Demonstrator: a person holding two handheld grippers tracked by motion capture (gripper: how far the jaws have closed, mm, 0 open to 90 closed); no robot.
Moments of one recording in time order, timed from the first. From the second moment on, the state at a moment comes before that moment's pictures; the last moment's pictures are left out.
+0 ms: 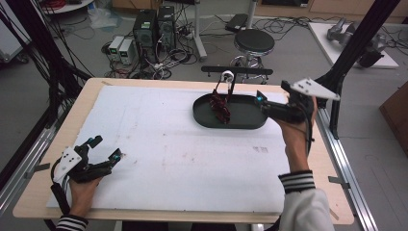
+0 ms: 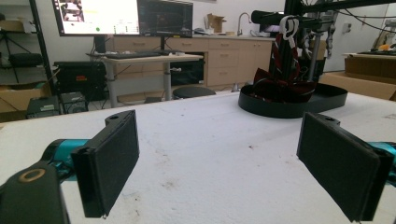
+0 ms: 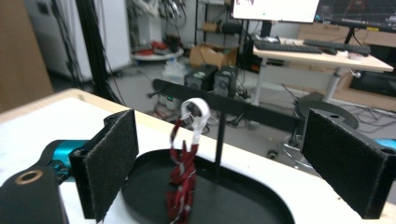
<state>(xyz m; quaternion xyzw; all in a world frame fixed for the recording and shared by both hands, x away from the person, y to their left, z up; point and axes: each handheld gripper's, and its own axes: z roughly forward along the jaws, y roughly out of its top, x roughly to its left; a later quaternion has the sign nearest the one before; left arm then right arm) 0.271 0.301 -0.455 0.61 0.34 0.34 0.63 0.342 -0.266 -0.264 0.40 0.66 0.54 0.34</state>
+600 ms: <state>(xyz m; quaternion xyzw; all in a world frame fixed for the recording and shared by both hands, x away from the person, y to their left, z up) 0.271 0.300 -0.455 0.60 0.34 0.34 0.63 0.255 -0.295 -0.417 0.39 0.59 0.60 0.36</state>
